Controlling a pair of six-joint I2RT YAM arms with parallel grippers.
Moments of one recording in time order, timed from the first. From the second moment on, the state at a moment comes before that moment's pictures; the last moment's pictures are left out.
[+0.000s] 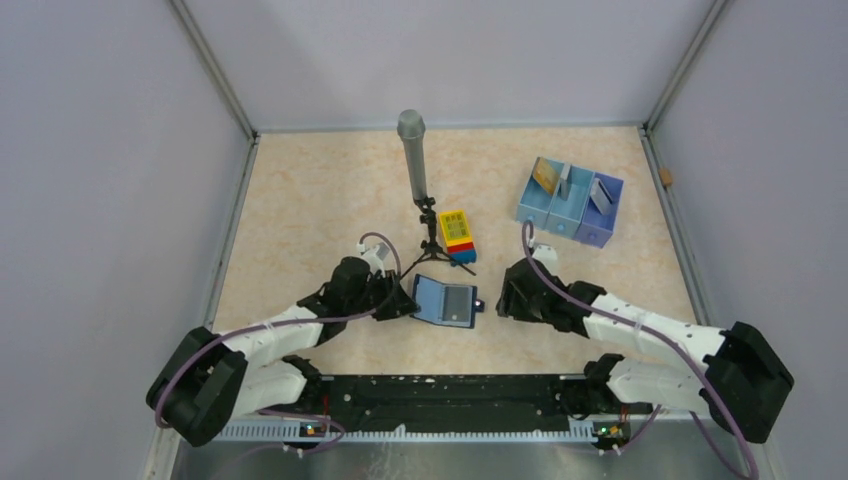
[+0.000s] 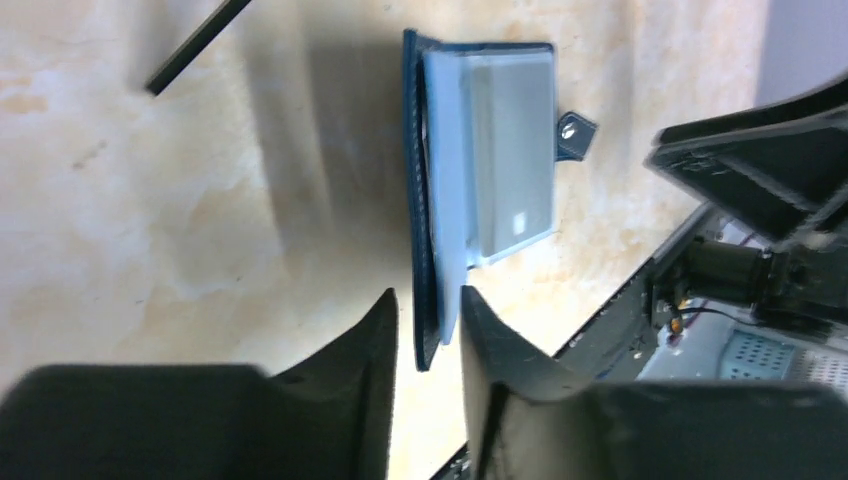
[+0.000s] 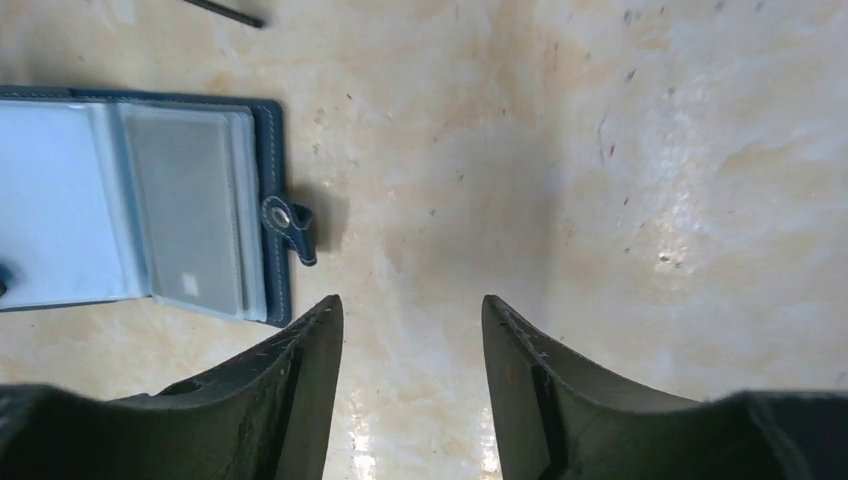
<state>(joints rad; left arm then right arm) -0.59 1.14 0.32 0.20 0.36 -0.79 0.83 1.09 0.50 -0.39 0.25 0.89</state>
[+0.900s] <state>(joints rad) -0.28 0.92 0.92 -0.56 0.14 -0.43 0.15 1.42 1.07 -0.46 0.35 0.35</state>
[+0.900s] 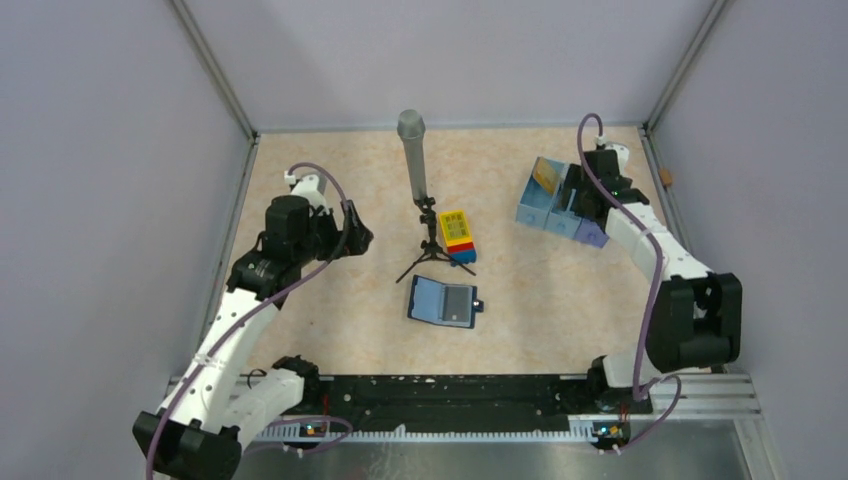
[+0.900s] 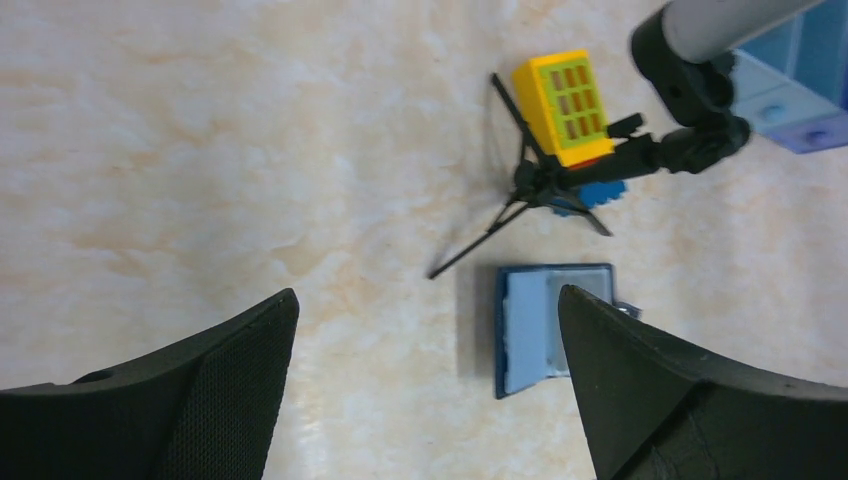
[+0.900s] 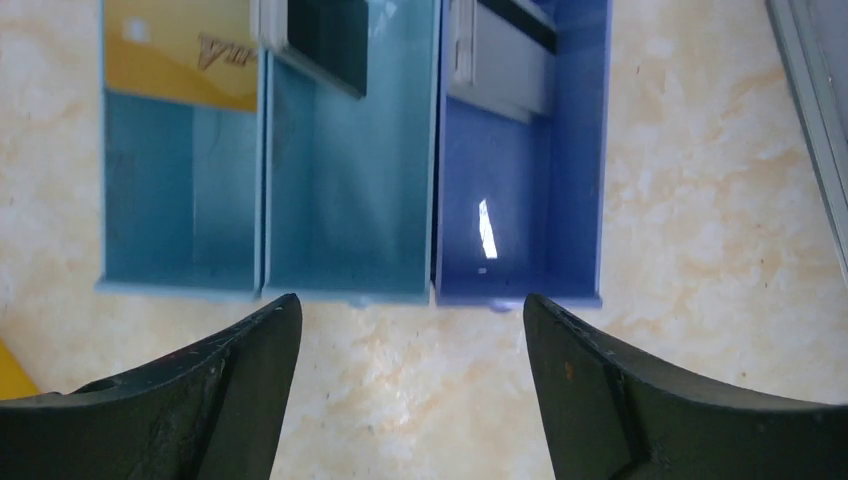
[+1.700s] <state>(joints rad) -0.28 0.95 0.91 -0.61 -0.09 -0.26 -0.05 1.92 1.39 -0.34 0.22 0.25</state>
